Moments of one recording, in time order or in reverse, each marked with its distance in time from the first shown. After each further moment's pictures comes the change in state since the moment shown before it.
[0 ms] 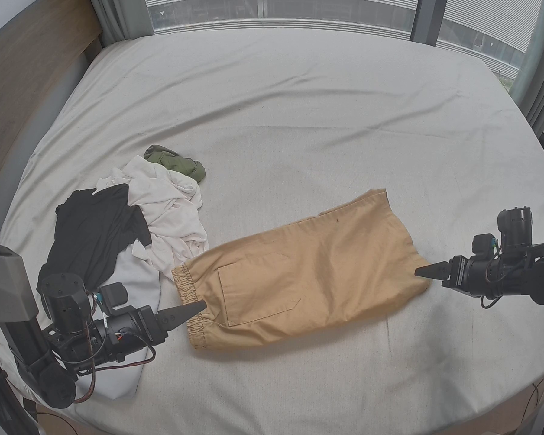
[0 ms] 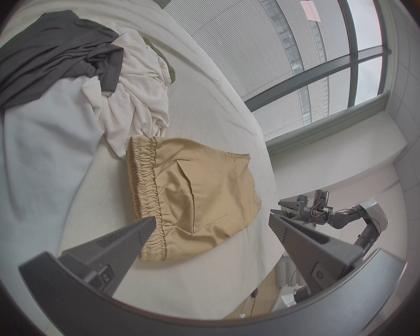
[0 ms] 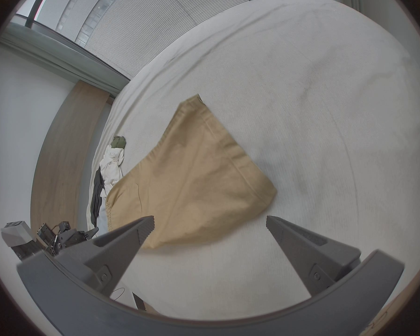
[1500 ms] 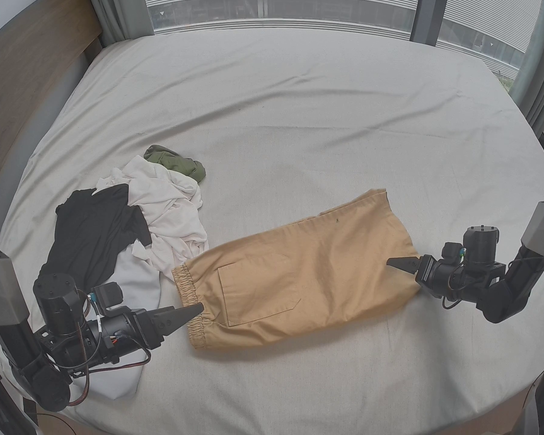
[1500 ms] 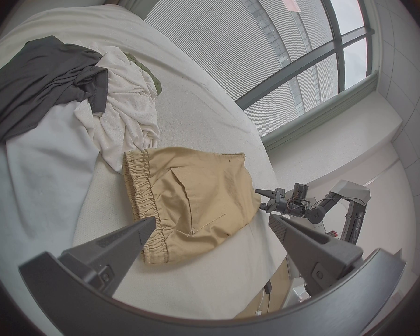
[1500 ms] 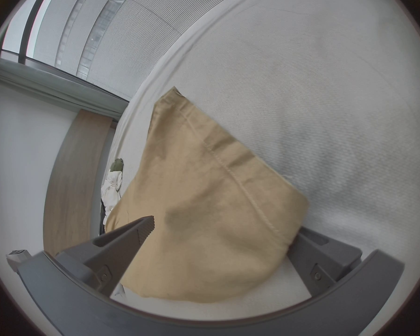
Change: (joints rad) left arm 0.000 -0.048 0.024 0.000 0.001 0.050; right arm 0.045 0.383 -0.021 -0.587 0.044 0.260
